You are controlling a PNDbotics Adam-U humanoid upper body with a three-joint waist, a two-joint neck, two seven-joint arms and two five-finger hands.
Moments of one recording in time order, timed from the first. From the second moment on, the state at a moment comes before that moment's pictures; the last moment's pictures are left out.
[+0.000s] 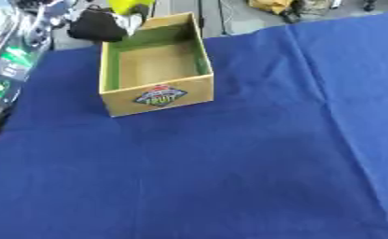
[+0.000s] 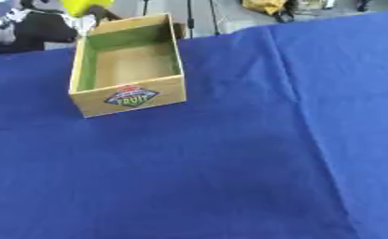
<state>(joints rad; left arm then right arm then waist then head) -1.07 0.60 -0.27 -1.46 -1.12 0.25 -0.31 -0.23 -0.63 -0.06 -1.98 0.09 -0.29 -0.44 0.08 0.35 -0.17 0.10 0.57</state>
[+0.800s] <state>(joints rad) -1.21 0.44 -0.15 -0.90 -1.38 0.19 -0.12 -0.26 -0.63 -0.04 -1.98 0.09 -0.30 -0.42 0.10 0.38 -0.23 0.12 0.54</state>
